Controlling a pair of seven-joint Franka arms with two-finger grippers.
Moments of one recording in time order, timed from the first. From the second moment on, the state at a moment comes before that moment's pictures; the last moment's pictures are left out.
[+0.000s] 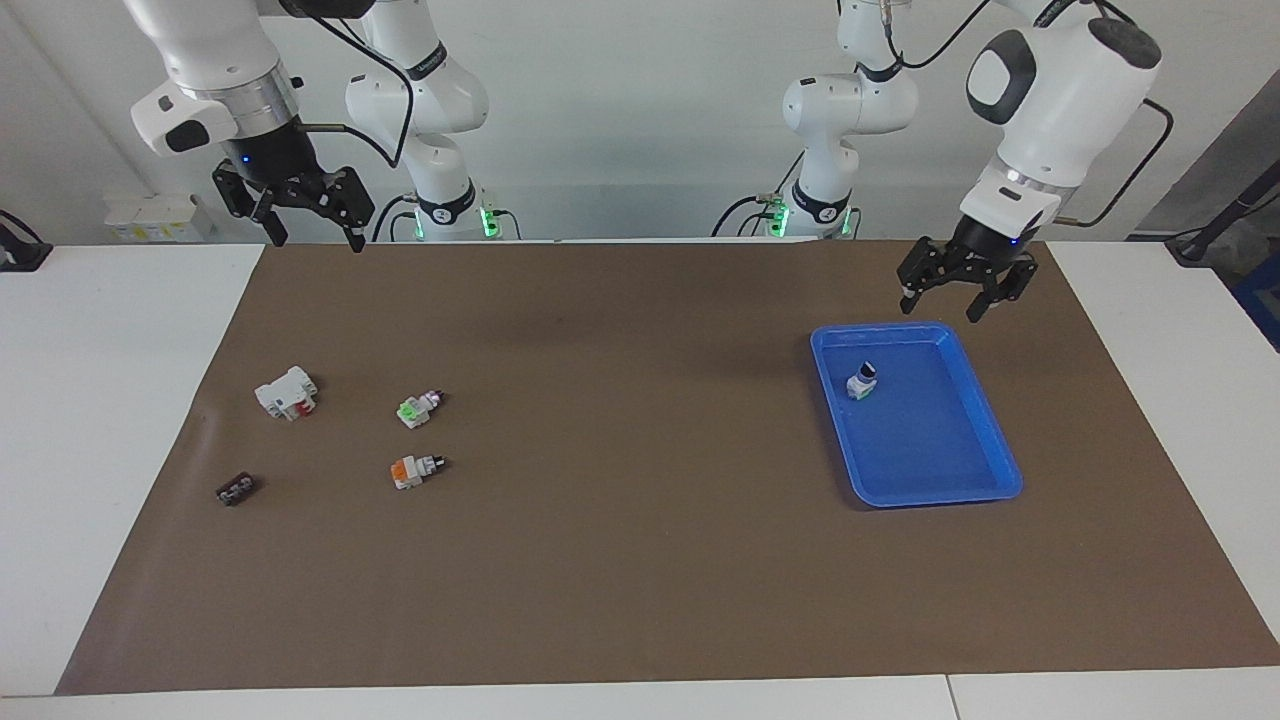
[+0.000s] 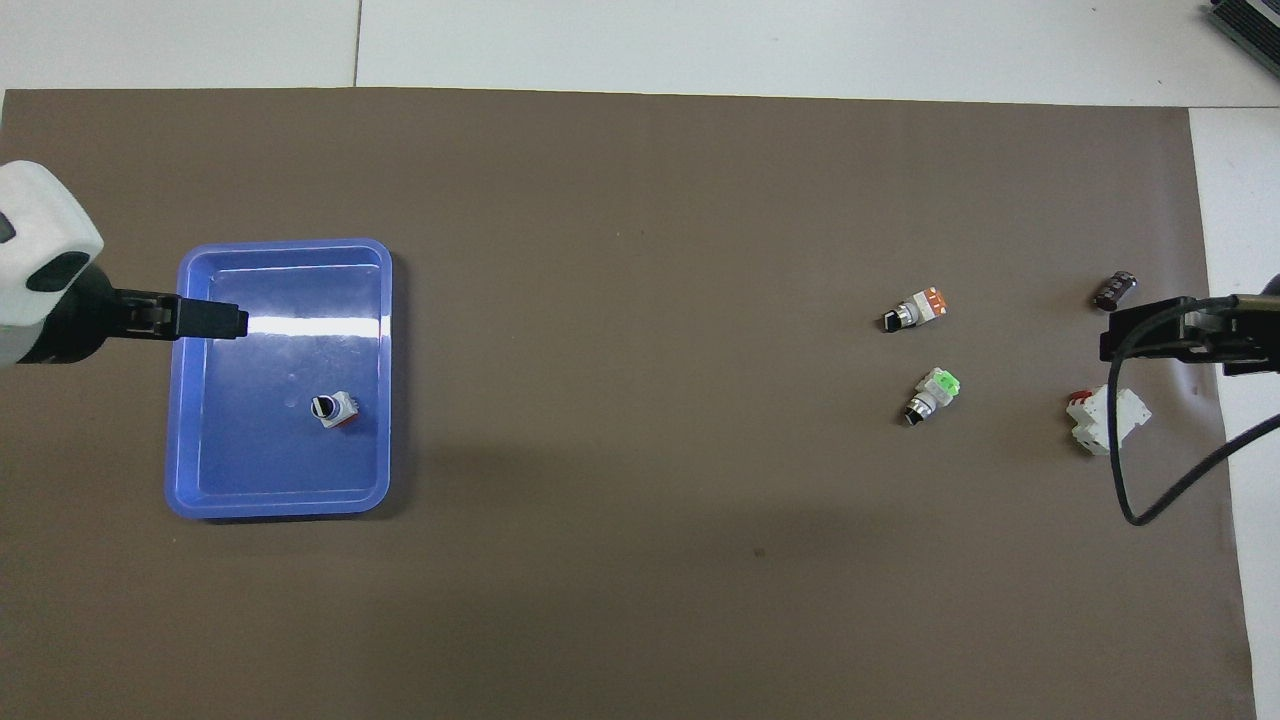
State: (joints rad) left arm -0.04 -0.12 -0.04 -1.83 -0.12 1.86 0.11; right arm 0.01 -0.10 0.02 -1.62 -0.01 1.55 0.16
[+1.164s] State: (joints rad) left arm -0.04 -0.06 -0.02 -1.51 -0.04 1.44 0.12; right arm 0.02 -0.10 0.02 -1.62 -0.01 1.55 0.16
